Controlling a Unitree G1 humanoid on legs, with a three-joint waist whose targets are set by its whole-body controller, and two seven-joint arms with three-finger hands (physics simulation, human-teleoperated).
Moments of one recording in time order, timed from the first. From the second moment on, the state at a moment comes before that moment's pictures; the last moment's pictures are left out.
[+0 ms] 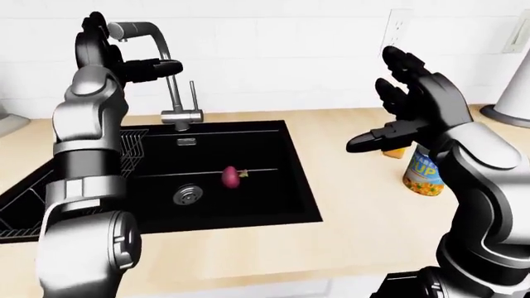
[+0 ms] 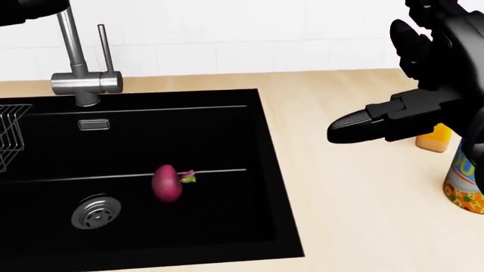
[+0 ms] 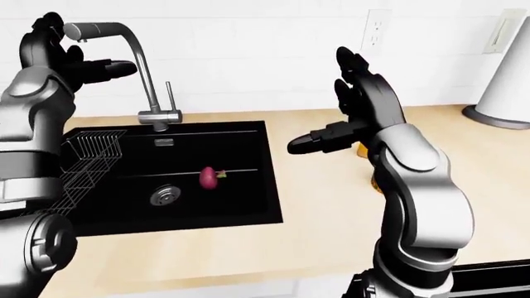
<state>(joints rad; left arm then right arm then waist) -1.12 0.51 0.21 0.65 -0.16 0.44 0.11 -0.66 -0.38 -0.23 -0.58 0.09 1.21 0.25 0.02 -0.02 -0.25</state>
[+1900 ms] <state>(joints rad) -1.04 0.23 0.11 0.29 -0.09 0.67 0.15 -0.66 -0.41 -0.27 -0.67 0.12 1.29 0.25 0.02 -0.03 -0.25</state>
